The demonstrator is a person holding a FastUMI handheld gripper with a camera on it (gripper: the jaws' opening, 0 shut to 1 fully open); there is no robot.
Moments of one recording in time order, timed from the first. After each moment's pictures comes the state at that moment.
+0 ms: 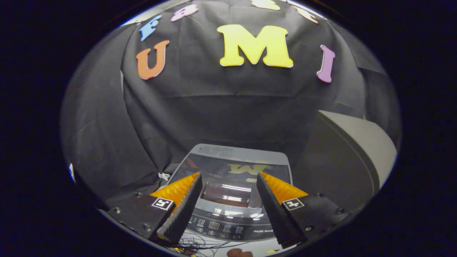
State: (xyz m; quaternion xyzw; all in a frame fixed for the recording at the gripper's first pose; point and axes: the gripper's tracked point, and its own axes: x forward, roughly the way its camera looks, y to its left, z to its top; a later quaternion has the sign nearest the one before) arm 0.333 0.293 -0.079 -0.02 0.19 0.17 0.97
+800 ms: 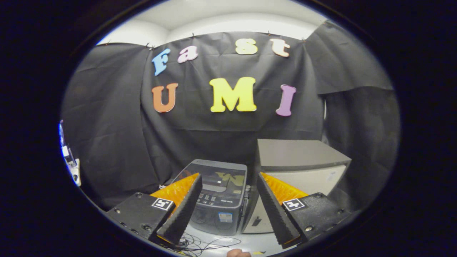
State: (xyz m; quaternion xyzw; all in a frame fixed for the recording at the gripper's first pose) arm 0.062 0.094 -0.020 0.02 0.07 0.14 0.99
